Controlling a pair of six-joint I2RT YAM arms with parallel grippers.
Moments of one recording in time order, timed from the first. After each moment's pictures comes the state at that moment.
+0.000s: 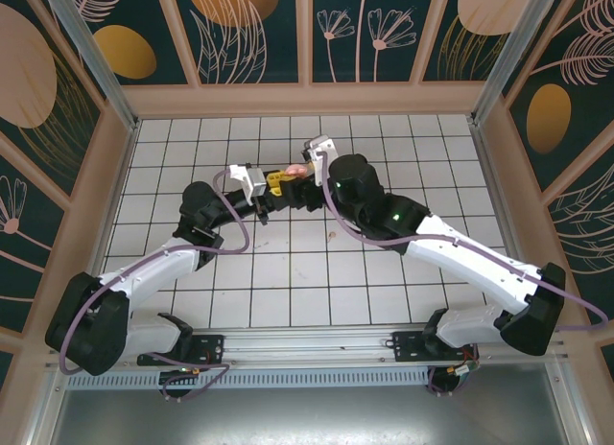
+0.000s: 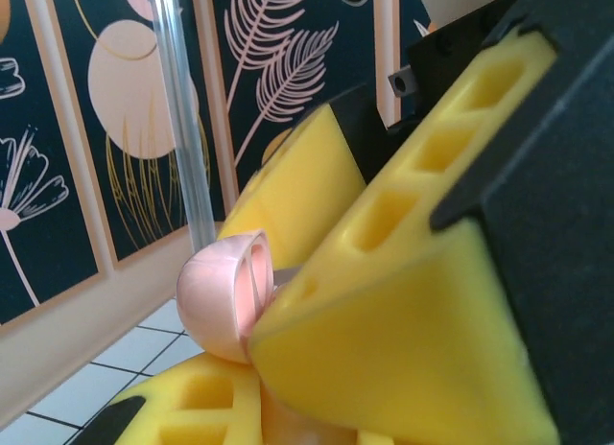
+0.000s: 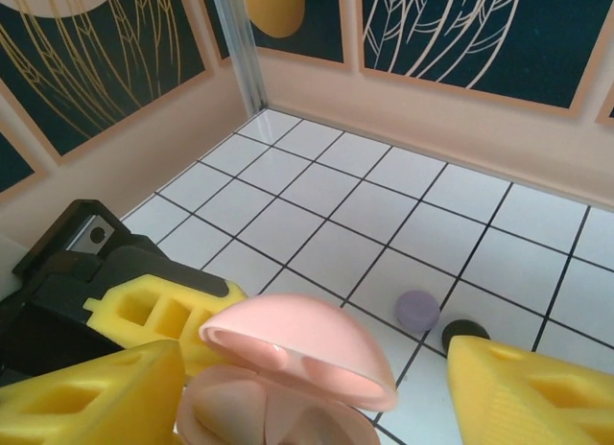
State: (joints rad) left arm -0.51 1.27 0.64 0.88 0.73 -0.08; right arm 0.96 1.29 1.26 -0.29 0.20 0.21
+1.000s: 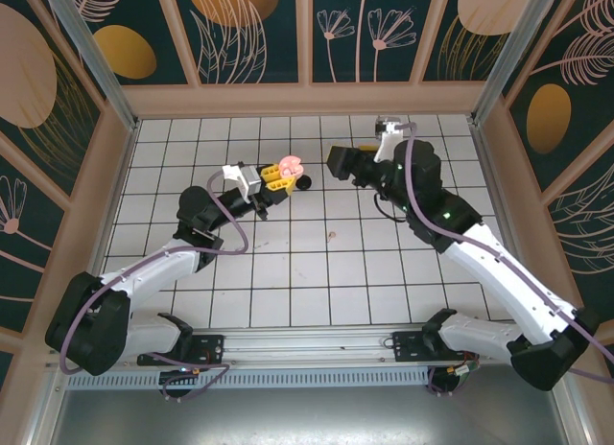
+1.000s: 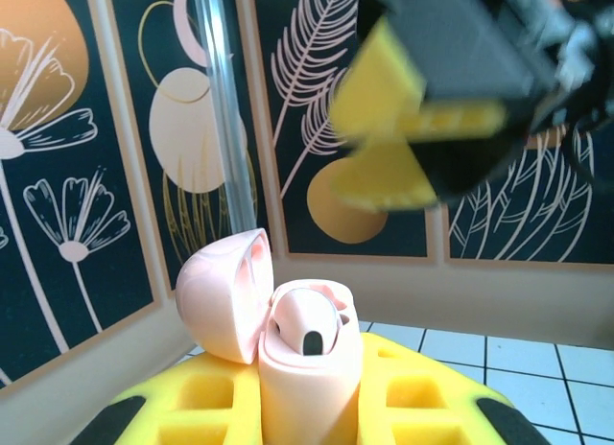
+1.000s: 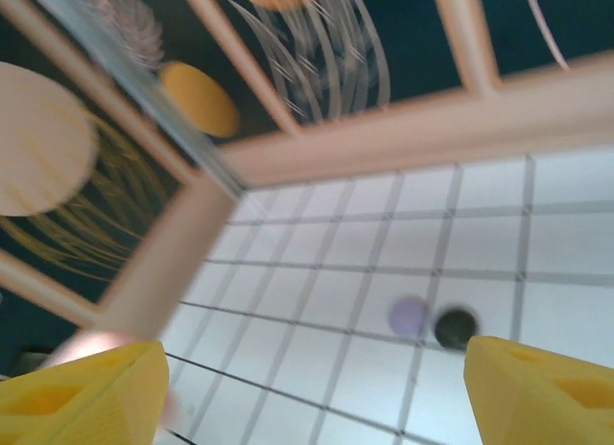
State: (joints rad) left arm -0.51 1.27 0.62 0.98 0.62 -0.08; right arm 0.67 1.11 1.15 -0.33 0.05 0.56
